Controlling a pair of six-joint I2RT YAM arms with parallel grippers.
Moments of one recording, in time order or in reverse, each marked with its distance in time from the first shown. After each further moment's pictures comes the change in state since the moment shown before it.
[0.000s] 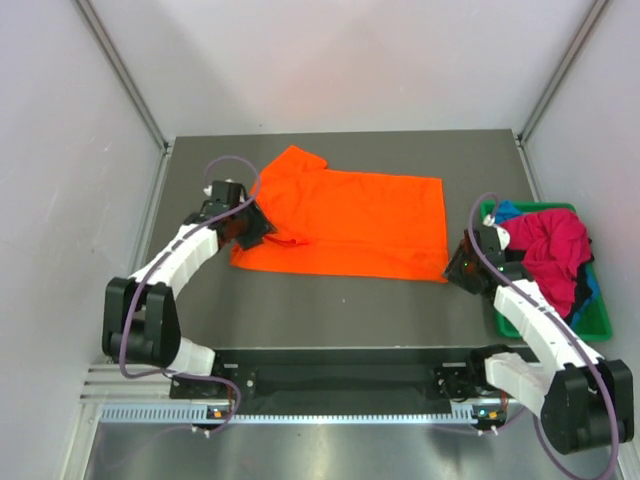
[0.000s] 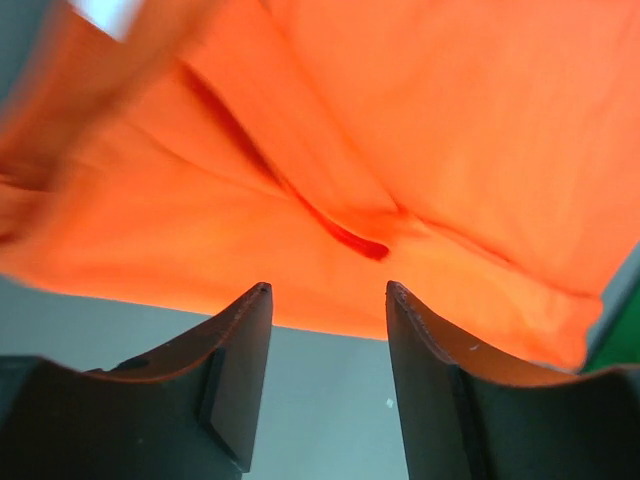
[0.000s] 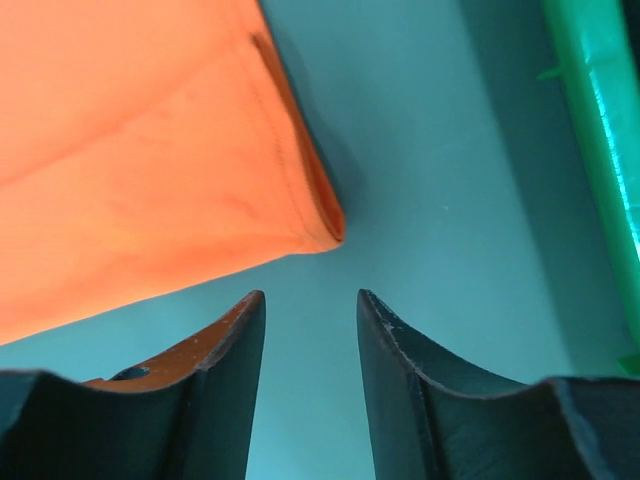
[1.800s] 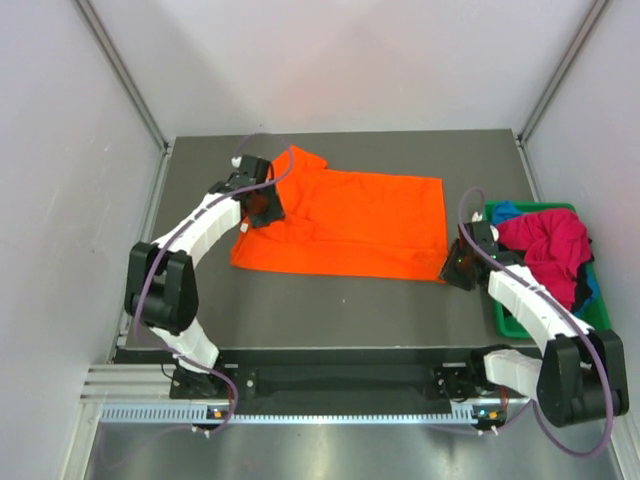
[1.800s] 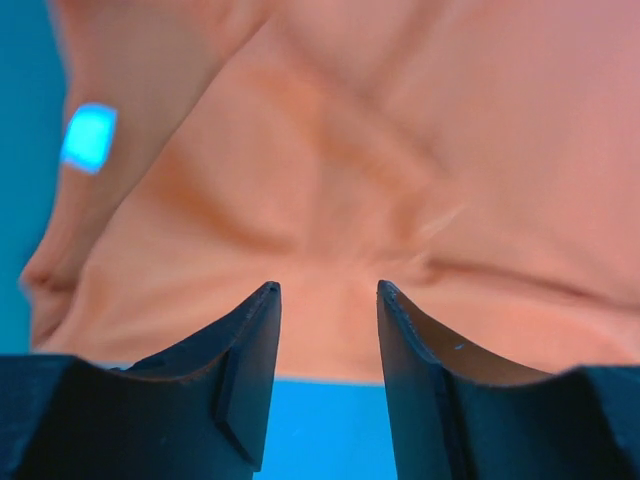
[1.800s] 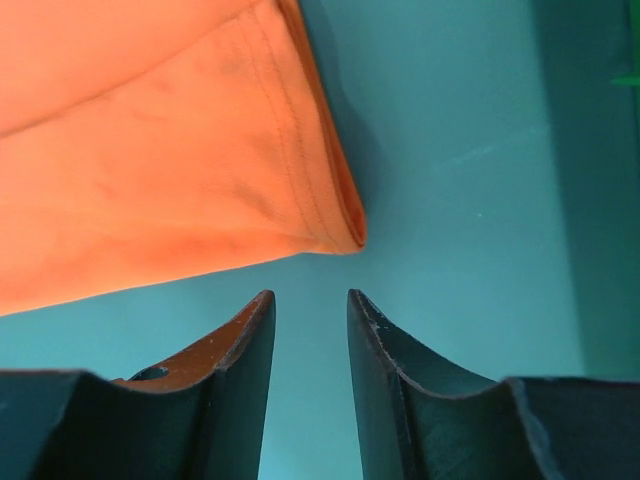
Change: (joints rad) left arm -0.149 0.284 0.354 -0.140 -0.172 0.194; right arm 0.000 0.111 0.054 0.000 -0.071 -0.062
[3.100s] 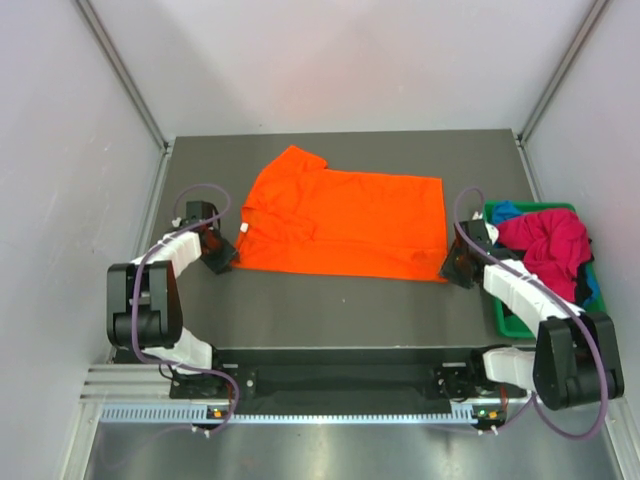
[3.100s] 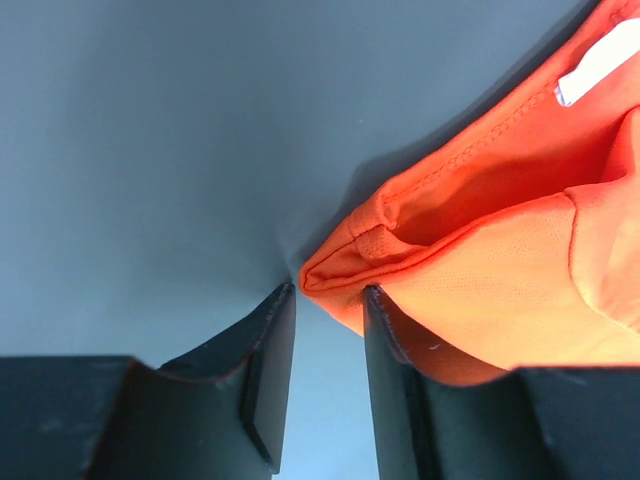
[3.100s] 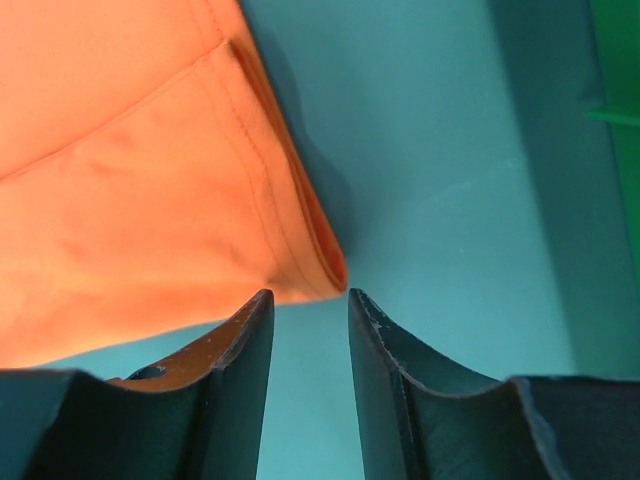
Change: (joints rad) left arm 0.369 -0.152 -0.492 0.127 0.082 -0.142; right arm 0.000 0.086 -0.007 0.063 0.072 0.028
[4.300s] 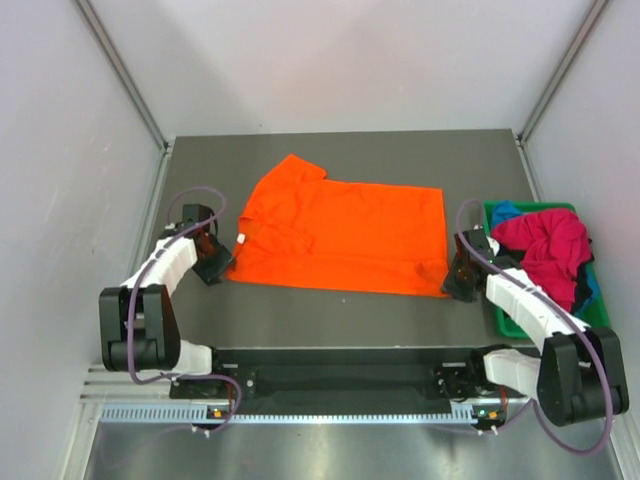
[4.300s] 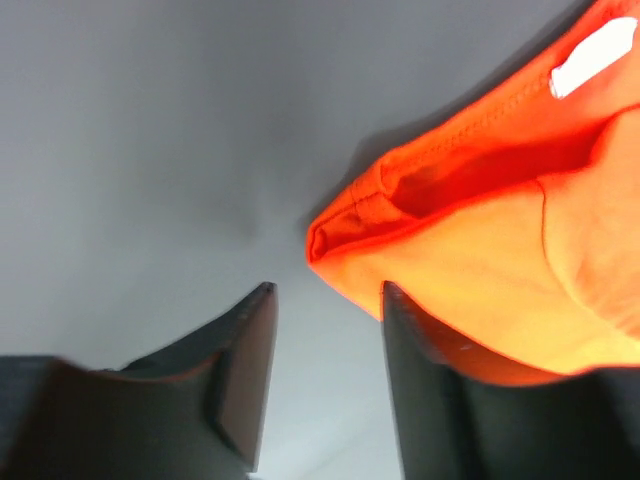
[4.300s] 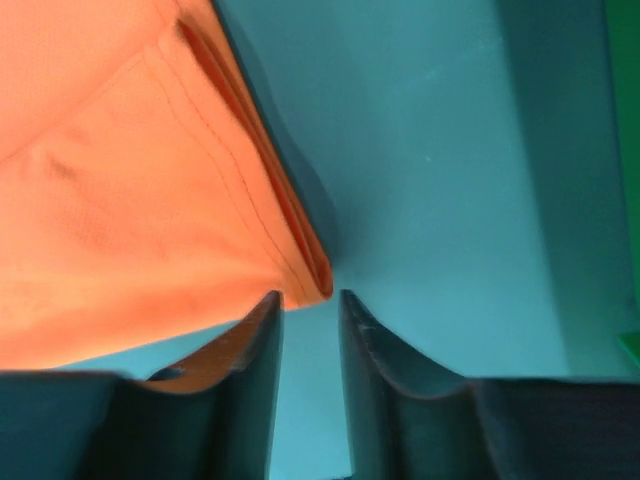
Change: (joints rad) left arm -0.010 -0.134 -0.008 -0.201 -0.074 -0.003; right arm 0.013 -0.062 -0.047 -0.113 -0.019 0.016
